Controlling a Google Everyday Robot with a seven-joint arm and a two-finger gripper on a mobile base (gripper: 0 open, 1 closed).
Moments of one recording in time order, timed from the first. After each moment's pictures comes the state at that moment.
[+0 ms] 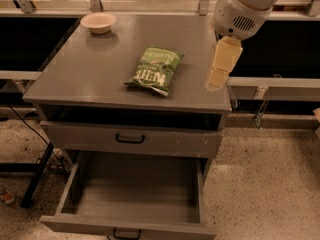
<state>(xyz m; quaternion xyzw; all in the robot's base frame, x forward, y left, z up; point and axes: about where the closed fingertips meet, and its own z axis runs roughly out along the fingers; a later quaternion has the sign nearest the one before) 0.549 -0.129 0.969 -0.64 0.75 -0.01 0.19</state>
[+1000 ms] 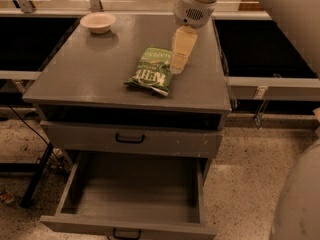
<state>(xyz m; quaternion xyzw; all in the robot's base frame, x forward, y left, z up) 0.638 -0.059 0.948 -0.66 0.73 0.00 0.19</state>
